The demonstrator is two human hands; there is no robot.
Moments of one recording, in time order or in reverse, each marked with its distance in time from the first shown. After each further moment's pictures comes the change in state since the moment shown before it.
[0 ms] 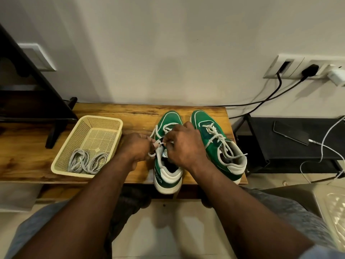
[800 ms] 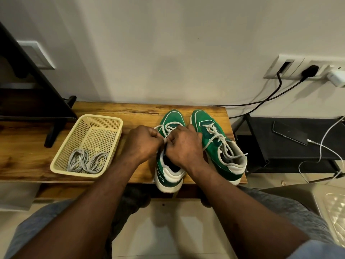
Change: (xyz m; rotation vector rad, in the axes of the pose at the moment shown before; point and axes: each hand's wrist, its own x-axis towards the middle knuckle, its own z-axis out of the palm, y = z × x) left_hand -0.015 0.013 0.006 0.356 0.069 0.342; right_hand 0.001 -0.006 0.006 0.093 -0.043 0.190
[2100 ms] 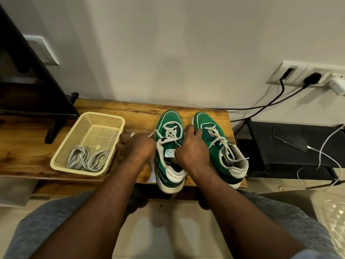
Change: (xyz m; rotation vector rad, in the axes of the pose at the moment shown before) left_hand -0.001 0.013 0.005 0.352 0.161 -0.502; right_hand 0.002 0.017 0.017 0.040 0.044 0.206
